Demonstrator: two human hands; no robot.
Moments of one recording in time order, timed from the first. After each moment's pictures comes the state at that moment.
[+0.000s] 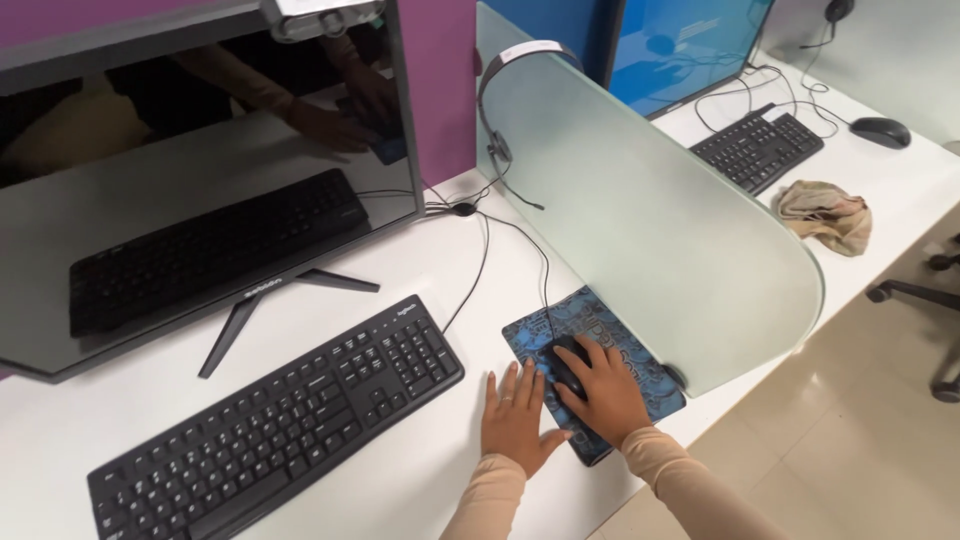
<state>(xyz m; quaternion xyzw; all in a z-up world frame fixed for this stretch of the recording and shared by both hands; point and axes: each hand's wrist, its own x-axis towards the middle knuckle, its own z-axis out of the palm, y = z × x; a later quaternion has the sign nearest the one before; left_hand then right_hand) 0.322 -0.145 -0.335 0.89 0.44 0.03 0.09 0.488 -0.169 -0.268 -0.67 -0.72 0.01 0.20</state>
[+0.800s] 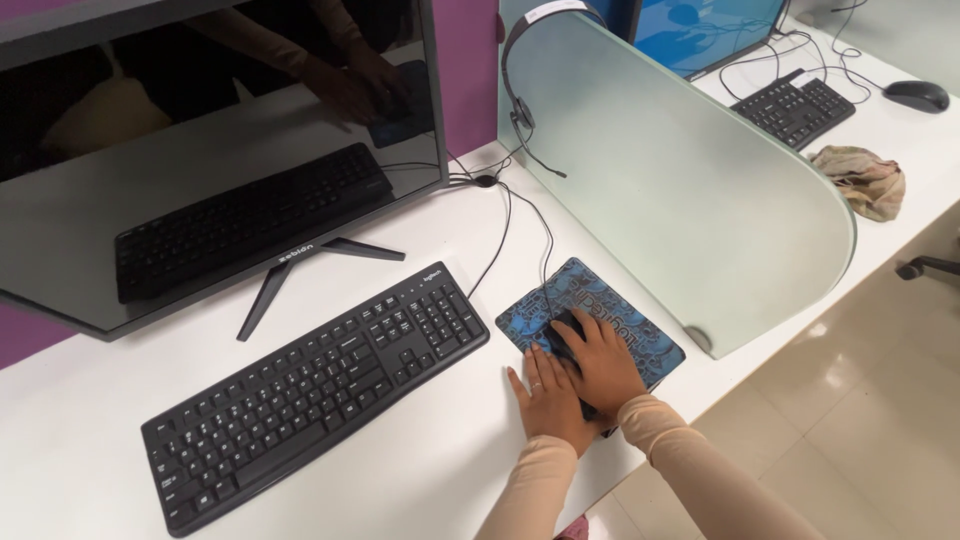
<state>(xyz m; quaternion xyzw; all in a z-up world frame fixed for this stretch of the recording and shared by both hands) 0.333 -0.188 -0.285 0.82 0.53 -0.13 0.17 0.450 -0.174 -0.290 -0.66 -0.73 0.01 0.19</state>
